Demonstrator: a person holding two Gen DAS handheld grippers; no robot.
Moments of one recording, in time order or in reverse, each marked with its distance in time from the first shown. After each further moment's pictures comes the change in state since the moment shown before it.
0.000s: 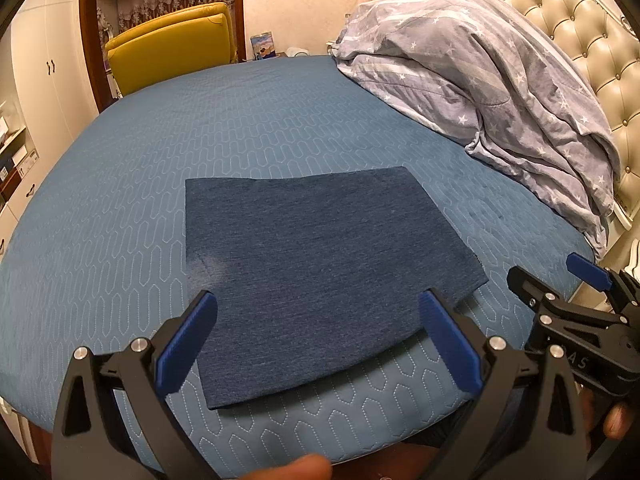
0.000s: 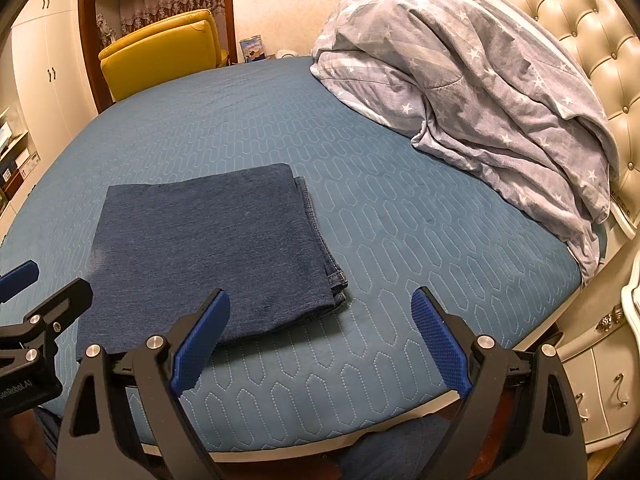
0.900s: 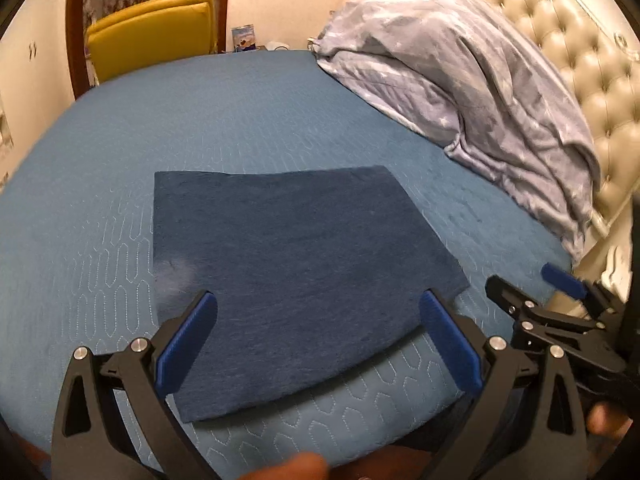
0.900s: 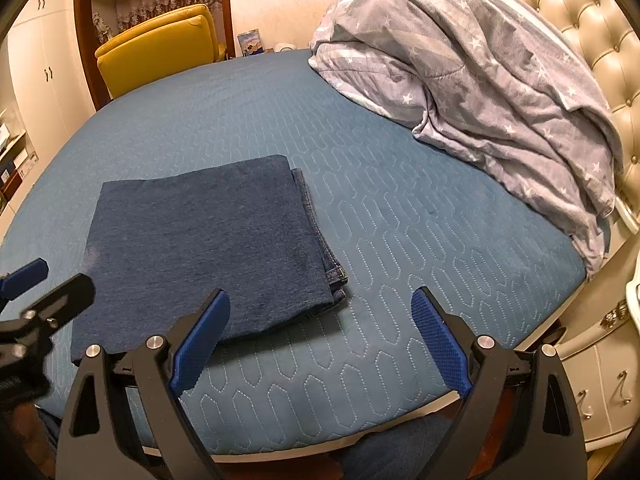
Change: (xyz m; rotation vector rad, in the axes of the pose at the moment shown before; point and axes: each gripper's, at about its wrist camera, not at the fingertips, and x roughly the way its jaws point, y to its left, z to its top) left arm 0.017 0.017 0.006 -0.040 0.003 -0.116; right arm 0.020 -0.007 -0.001 0.030 0.033 0.017
